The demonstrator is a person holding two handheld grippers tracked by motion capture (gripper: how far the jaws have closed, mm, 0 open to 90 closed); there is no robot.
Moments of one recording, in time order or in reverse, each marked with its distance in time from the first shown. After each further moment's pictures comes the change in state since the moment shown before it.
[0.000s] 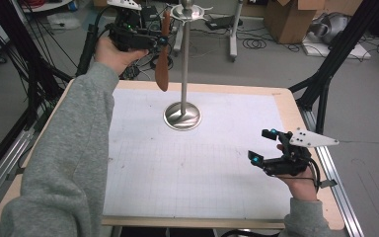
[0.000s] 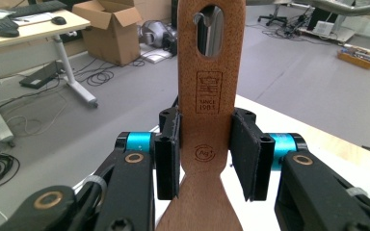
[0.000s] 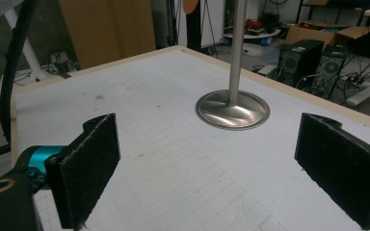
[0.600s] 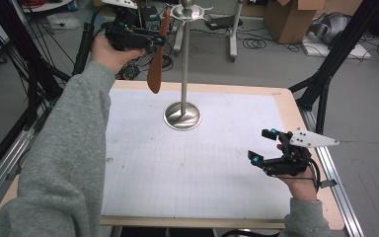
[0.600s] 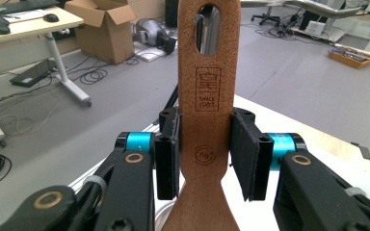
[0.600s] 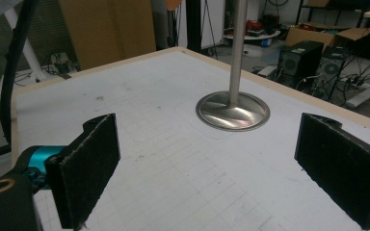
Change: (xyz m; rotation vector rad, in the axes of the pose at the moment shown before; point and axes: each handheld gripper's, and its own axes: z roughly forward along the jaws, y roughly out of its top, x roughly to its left) left arm 0.004 0.001 -0.007 0.004 -0.032 -0.015; right arm 0.001 0.001 -0.001 -0.003 0.002 -0.001
